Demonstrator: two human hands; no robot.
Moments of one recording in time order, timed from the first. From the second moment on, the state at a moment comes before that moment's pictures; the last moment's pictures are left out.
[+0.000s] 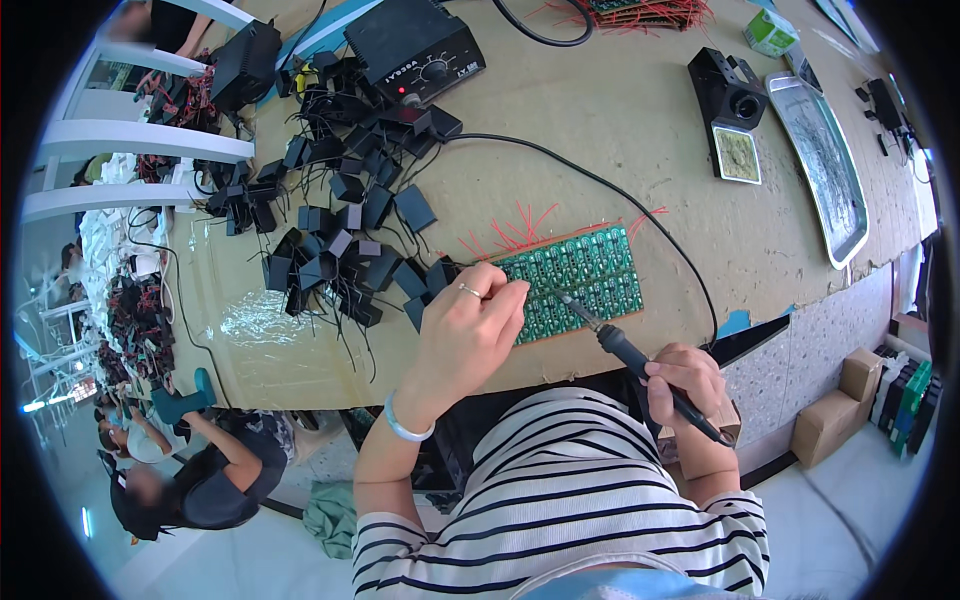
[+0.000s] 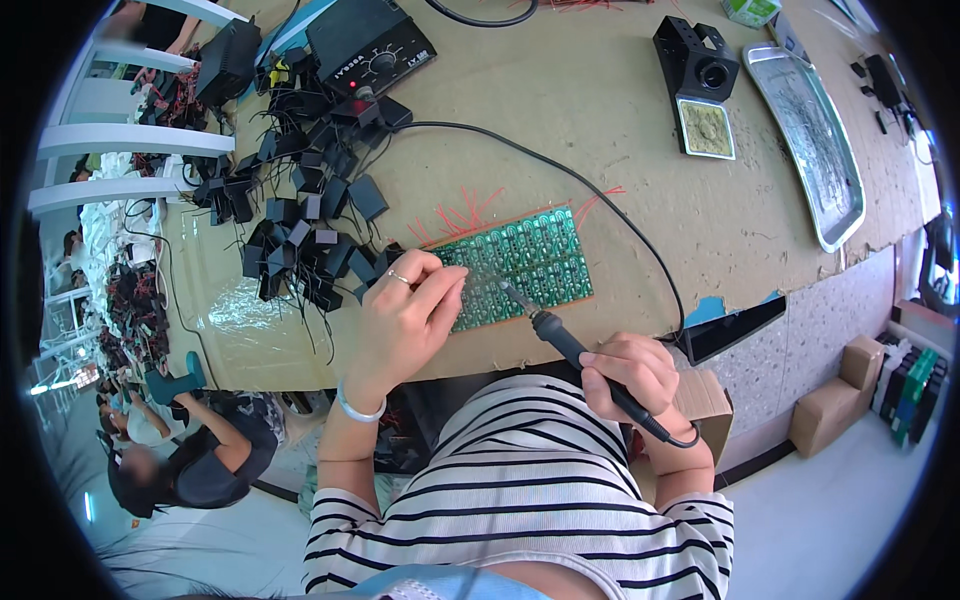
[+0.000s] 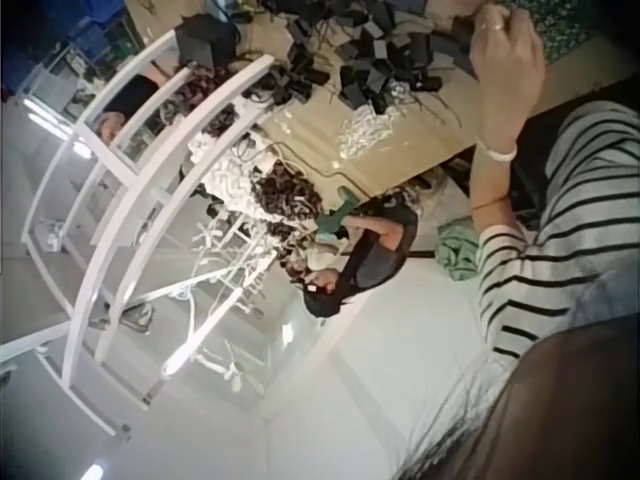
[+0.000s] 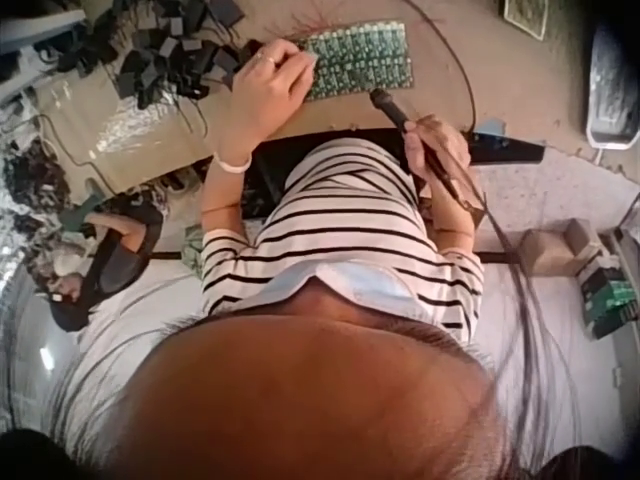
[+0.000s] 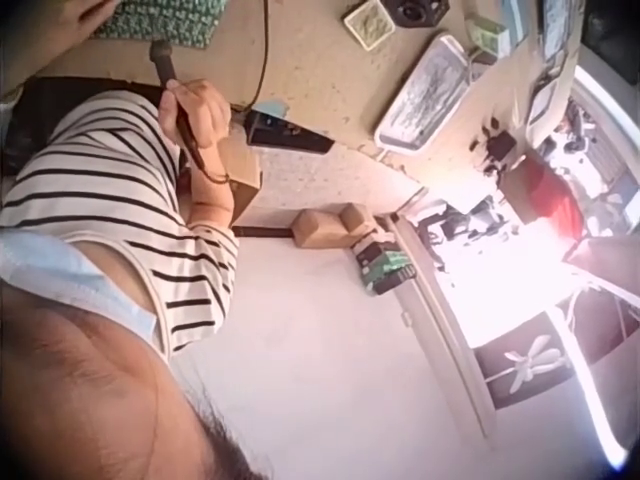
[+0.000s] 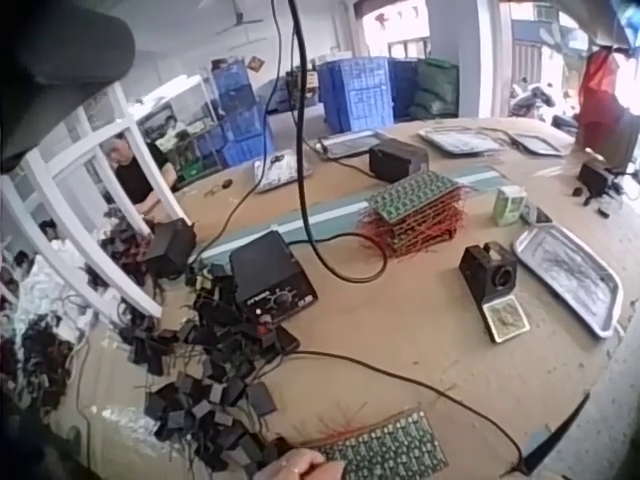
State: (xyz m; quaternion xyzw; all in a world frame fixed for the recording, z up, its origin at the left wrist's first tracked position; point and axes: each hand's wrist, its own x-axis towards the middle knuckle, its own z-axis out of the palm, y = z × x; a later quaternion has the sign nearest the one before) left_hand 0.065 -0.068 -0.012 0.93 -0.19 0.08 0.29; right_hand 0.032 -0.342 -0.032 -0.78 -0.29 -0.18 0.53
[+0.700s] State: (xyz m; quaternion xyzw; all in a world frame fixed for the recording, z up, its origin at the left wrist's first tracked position) left_hand 0.064 -0.080 -0.022 0.94 -0.21 0.16 0.24; right_hand 0.035 -0.334 -0.029 -0.78 -0.45 -0.20 0.38
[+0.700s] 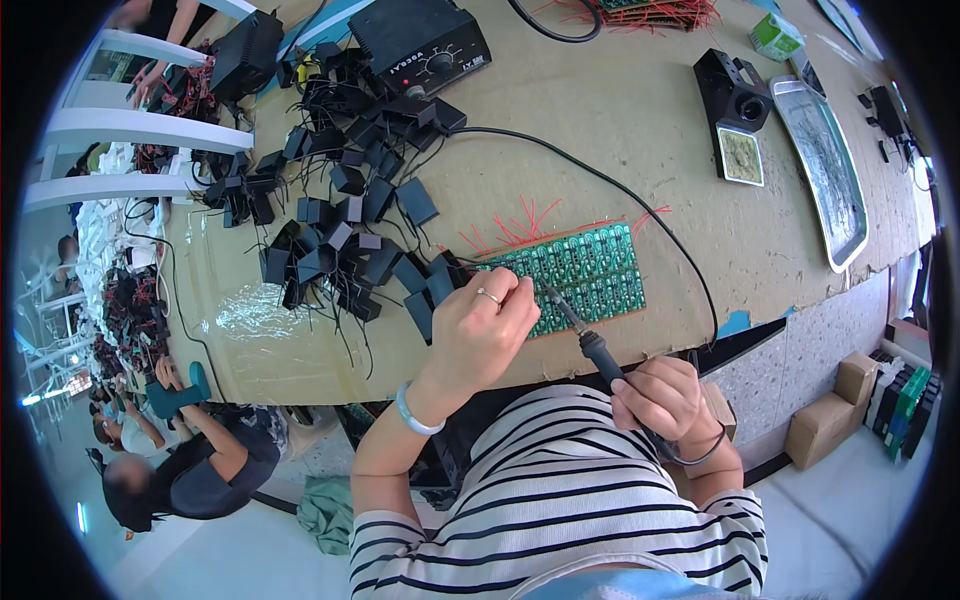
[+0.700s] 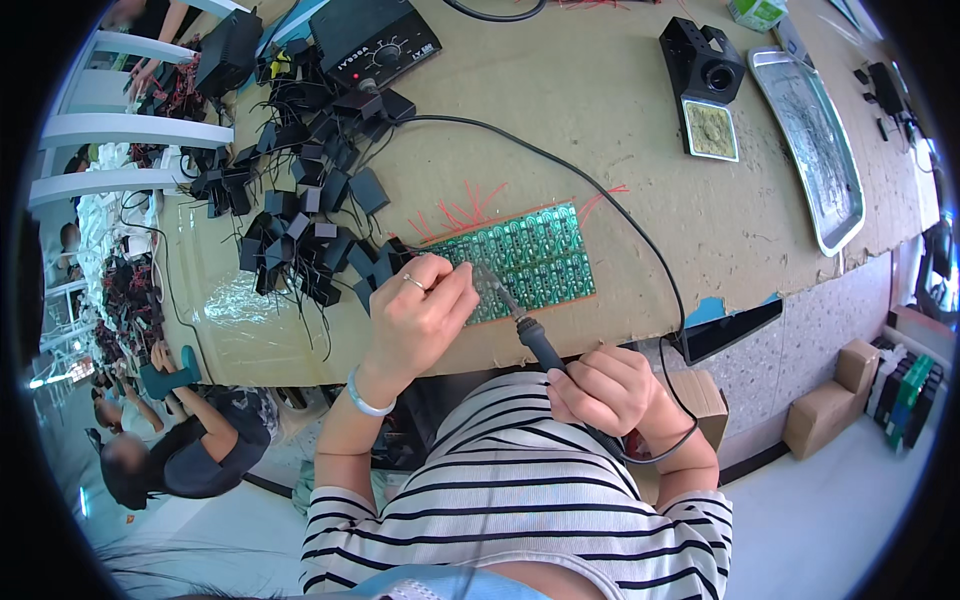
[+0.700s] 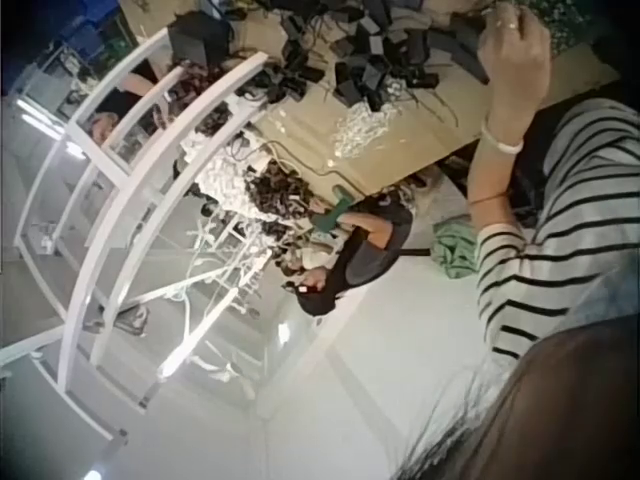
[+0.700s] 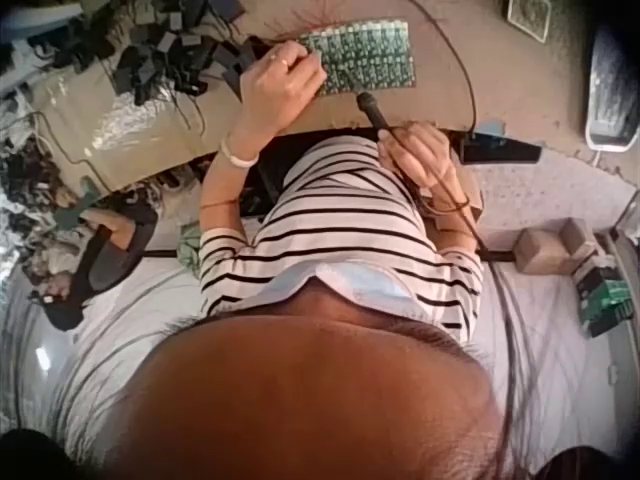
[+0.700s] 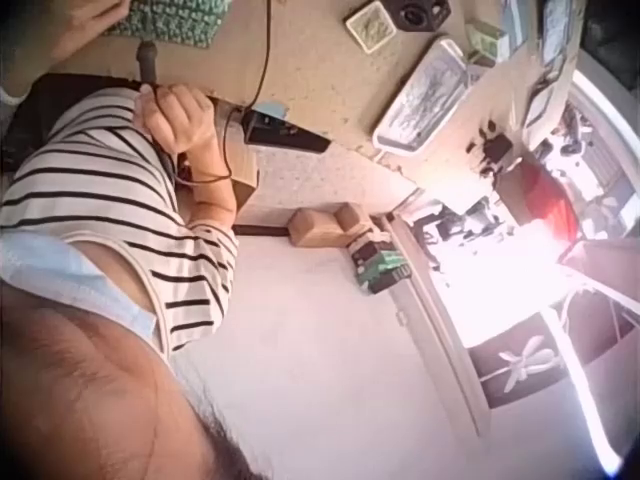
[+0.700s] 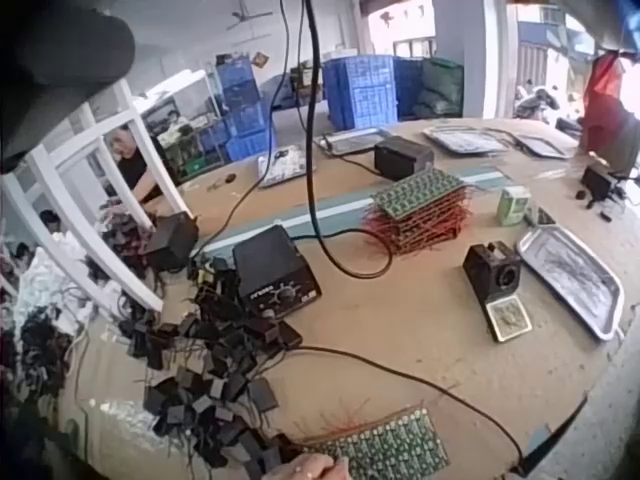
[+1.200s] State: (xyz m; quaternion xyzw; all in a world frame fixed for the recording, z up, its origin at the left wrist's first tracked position) left_hand 0.063 -0.083 -0.023 0.94 -0.21 0.17 0.20; right_hand 0.025 -0.357 -0.022 -0.79 -0.33 -0.20 0.47
